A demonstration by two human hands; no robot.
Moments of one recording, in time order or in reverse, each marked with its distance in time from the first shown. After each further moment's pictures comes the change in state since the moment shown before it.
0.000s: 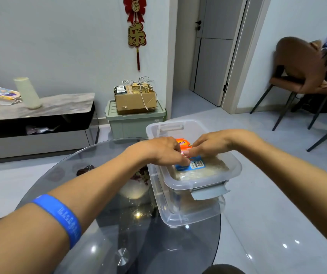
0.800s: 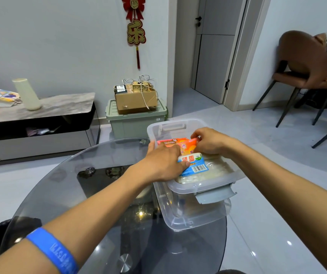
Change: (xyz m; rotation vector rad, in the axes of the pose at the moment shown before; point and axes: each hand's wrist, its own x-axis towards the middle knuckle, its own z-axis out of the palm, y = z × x) left_hand 0.009 -0.016 0.040 0.059 0.202 -0.008; right_hand 0.062 0.022 0.015 0.217 0.474 0.025
